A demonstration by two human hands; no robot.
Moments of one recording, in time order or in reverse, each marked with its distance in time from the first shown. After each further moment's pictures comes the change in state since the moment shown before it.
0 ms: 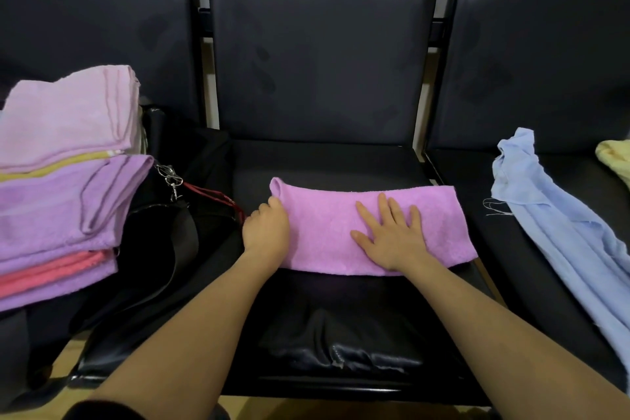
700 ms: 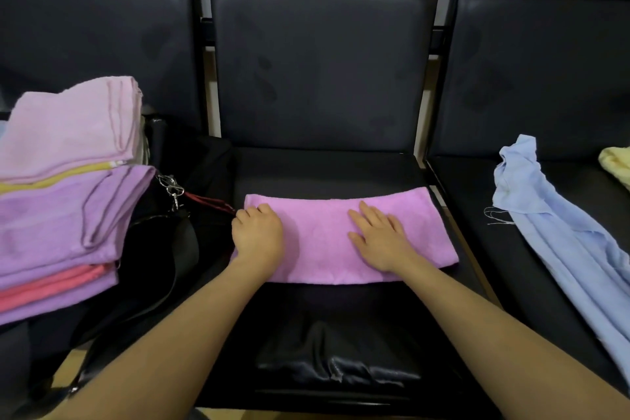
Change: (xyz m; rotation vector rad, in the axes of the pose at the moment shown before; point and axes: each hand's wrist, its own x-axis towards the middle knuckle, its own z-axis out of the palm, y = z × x) left_hand -0.001 -0.007 -0.012 0.234 0.004 -0.059; right_hand 0.016 -0.009 -0.005 0.190 0.010 -0.109
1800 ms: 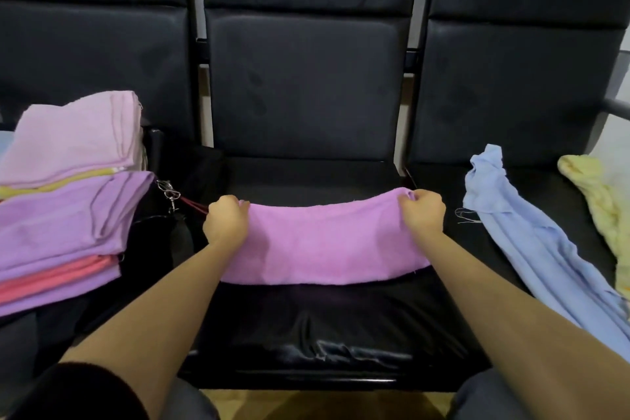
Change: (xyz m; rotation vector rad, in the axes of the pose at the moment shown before) left_hand 0.018 -0.035 -0.019 -0.820 0.034 -0.300; right_hand -0.032 0.035 -0.072 0.856 0.567 0.638
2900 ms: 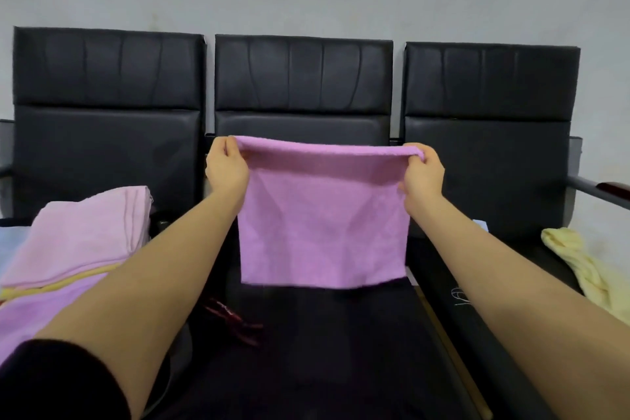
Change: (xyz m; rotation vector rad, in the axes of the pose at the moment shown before) left_hand 0.077 0.150 -0.123 -0.859 0.264 0.155; right_hand 0.025 -0.177 -0.056 0.726 0.084 -0.223
